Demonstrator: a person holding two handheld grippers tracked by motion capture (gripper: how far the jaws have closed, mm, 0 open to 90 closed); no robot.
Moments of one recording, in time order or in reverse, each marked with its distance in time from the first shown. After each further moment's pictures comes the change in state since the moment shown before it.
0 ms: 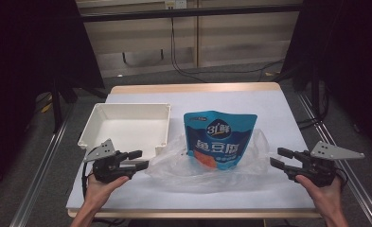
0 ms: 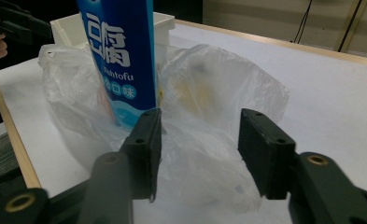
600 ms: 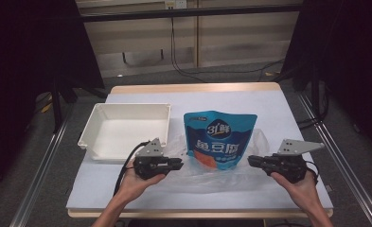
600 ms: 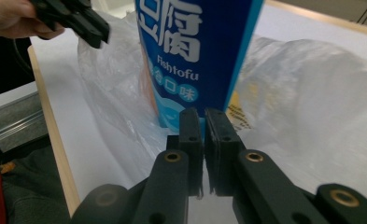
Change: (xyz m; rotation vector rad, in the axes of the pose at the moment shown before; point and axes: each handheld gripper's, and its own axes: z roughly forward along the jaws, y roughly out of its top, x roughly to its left) left arm -0.032 0.027 0.093 0.179 -0.126 0.132; right arm 0.029 0.016 0.053 0.157 0.148 -0.079
